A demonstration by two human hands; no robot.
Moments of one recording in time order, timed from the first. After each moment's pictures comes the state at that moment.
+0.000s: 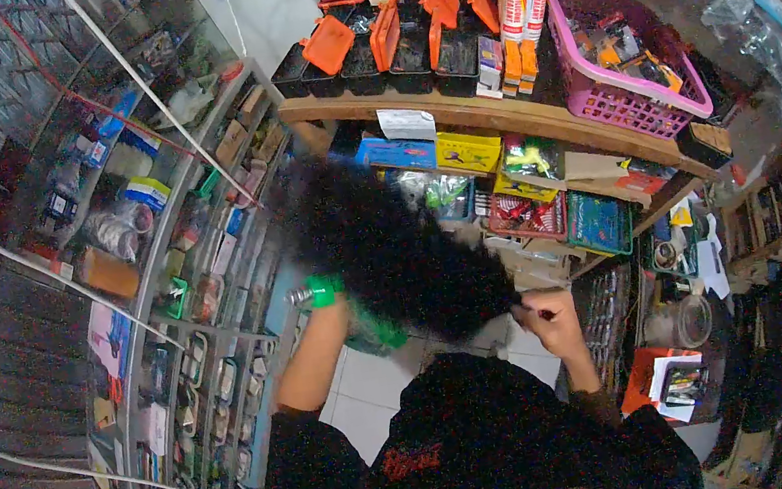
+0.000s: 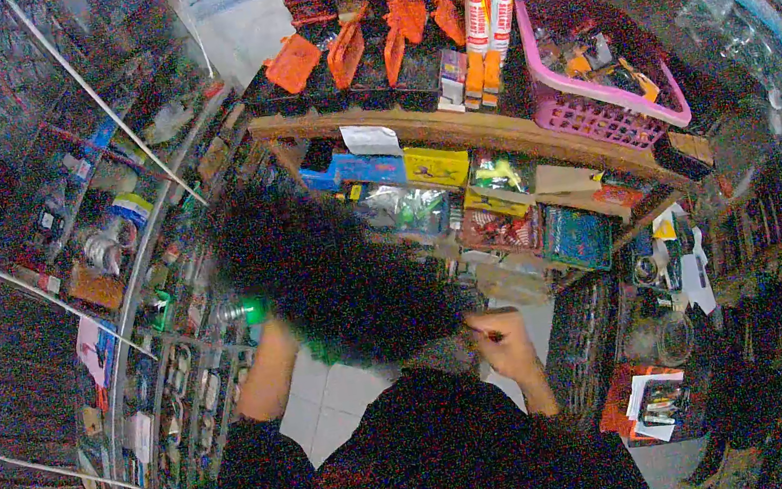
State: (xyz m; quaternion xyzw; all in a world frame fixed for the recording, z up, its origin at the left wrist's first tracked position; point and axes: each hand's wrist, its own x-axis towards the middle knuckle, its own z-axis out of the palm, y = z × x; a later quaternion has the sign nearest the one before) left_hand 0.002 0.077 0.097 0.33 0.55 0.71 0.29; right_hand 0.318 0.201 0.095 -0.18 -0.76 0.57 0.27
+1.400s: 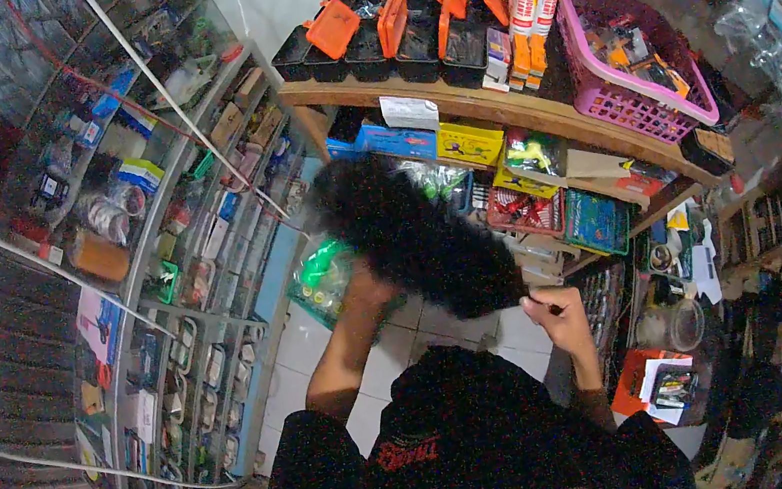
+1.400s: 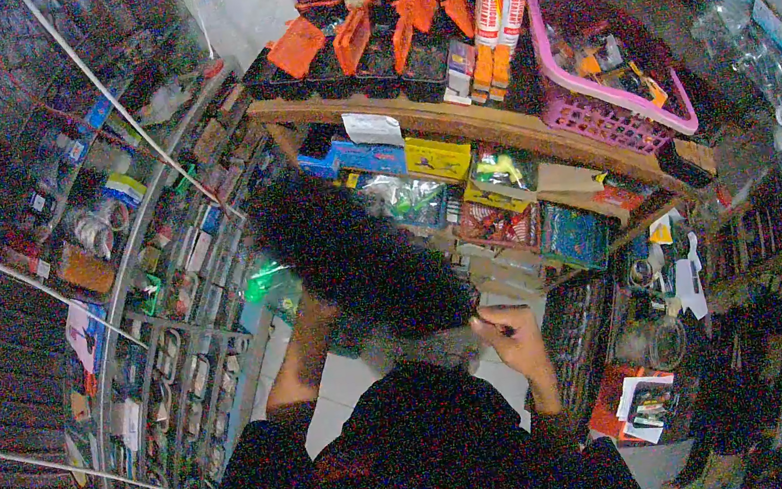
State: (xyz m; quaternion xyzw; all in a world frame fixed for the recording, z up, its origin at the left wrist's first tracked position) left_hand 0.040 0.087 0.062 0.63 0.68 0.37 -0.02; right_hand 0.331 0.212 0.098 -0.22 -0.78 0.54 0.20
